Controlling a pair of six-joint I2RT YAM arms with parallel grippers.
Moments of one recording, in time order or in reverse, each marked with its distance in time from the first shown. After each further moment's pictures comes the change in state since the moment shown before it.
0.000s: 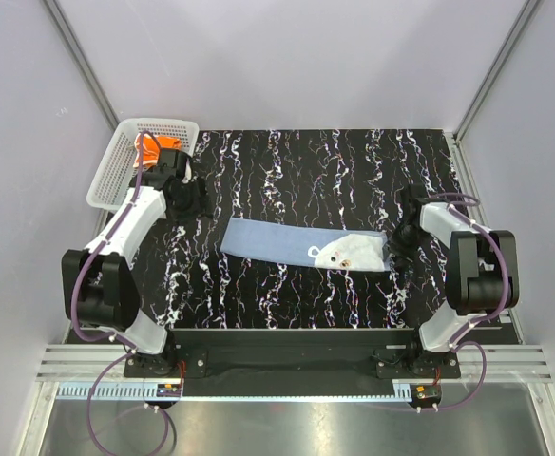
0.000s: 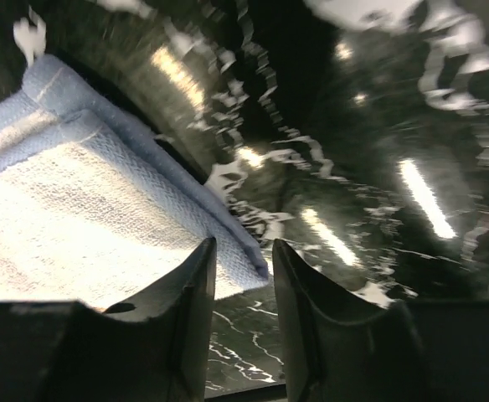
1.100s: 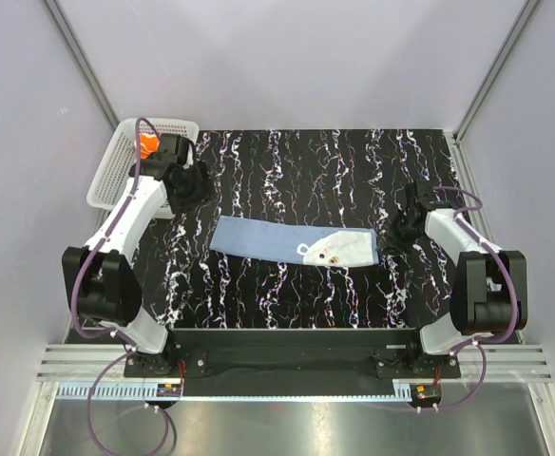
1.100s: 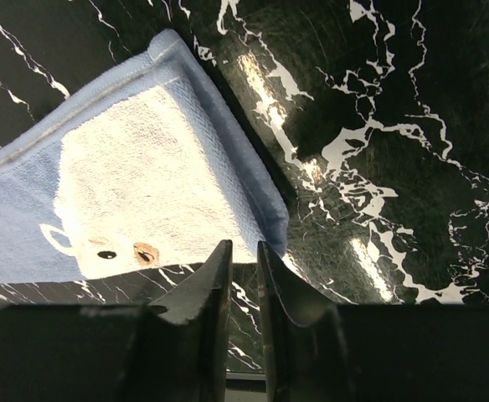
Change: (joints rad) left arm -0.023 0.045 0.143 -0.043 0.000 -0.101; right arm 0.007 -0.138 -0.027 0.078 -0.165 -0.010
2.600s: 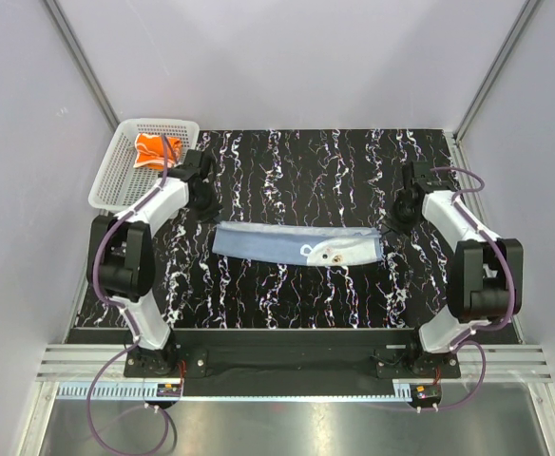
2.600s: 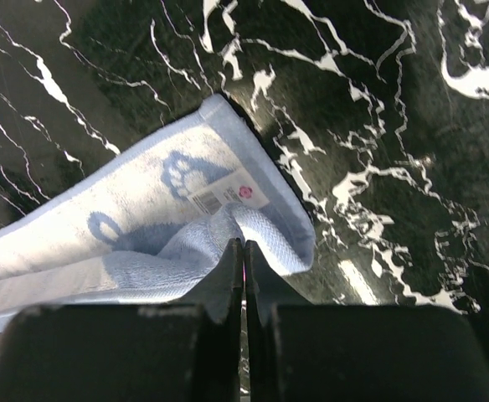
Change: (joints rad) left arm -0.053 0.173 -0.094 0.129 -0.040 -0.157; right arm 0.027 0.074 0.192 -0.084 0.122 0.035
